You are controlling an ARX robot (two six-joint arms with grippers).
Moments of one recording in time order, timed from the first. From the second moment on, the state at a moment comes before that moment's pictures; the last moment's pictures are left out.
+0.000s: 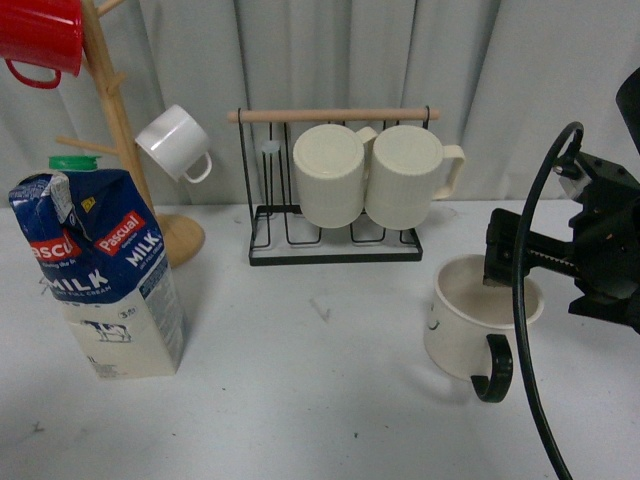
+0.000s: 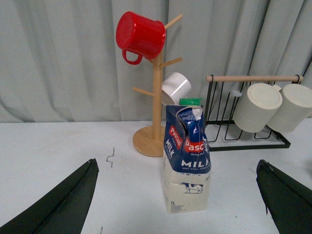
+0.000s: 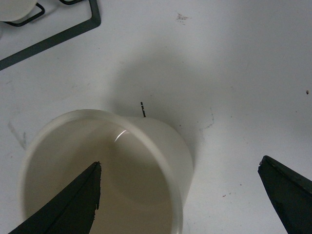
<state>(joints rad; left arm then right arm) 0.00 0.00 0.01 0.00 0.00 -0.02 0.13 1.97 1.09 -0.08 -0.08 0.39</state>
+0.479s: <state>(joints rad) 0.00 0.00 0.01 0.00 0.00 -0.02 0.13 2.00 1.09 -0.08 -0.08 0.37</state>
